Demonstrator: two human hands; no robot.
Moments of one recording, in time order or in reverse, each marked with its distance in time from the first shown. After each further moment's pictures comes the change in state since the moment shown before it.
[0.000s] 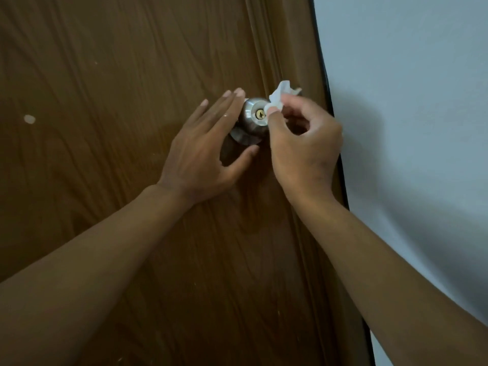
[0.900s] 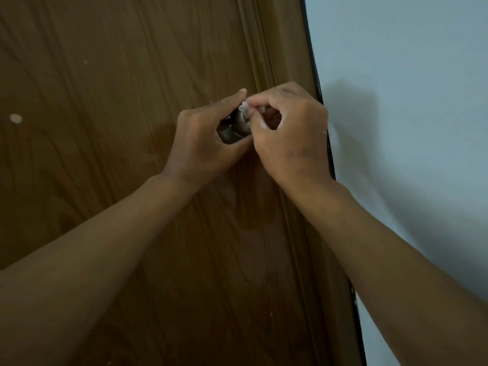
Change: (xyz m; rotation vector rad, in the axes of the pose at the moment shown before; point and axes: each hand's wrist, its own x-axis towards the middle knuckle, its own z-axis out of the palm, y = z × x) left_hand 0.023 0.013 0.002 -0.276 0.170 -0.051; right_hand 0.016 0.000 -0.002 -0.330 -0.161 -0.390
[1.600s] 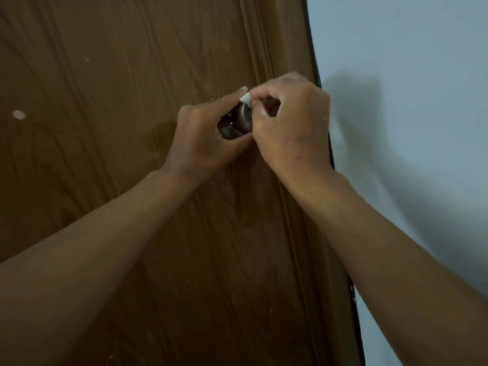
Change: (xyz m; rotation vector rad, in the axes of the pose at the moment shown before) left_hand 0.003 0.003 -0.003 -0.040 0.002 0.006; right_hand 0.008 -0.012 -0.004 -0.061 -0.011 0.042
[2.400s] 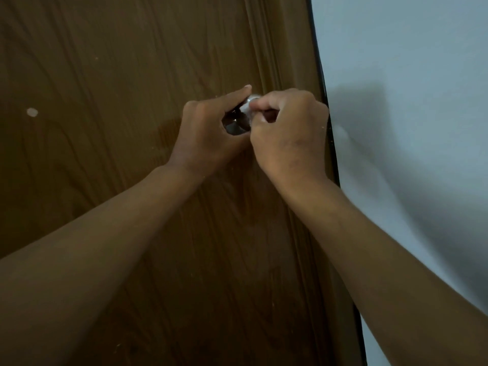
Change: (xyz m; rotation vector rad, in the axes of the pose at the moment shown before) left_hand -0.001 0.002 -0.002 0.003 0.013 -0.033; right_hand -0.013 -0.009 -0.002 0.102 -0.071 0.143
